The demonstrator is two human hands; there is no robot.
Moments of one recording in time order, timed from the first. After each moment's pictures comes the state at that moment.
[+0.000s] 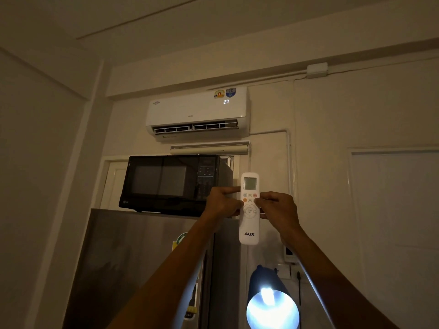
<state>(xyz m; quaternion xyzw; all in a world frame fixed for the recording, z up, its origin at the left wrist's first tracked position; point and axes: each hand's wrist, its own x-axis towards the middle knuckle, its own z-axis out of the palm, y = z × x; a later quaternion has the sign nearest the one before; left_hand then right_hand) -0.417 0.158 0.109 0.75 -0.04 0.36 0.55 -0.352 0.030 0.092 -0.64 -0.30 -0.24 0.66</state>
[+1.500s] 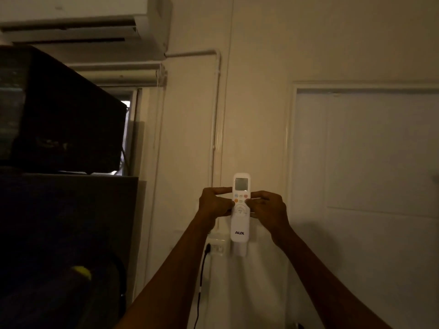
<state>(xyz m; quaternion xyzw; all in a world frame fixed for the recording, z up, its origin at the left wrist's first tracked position) 0.034 -0.049 0.019 0.69 0.00 0.25 0.68 0.075 -0.183 0.002 -0.72 -0.22 -0.22 0.62</state>
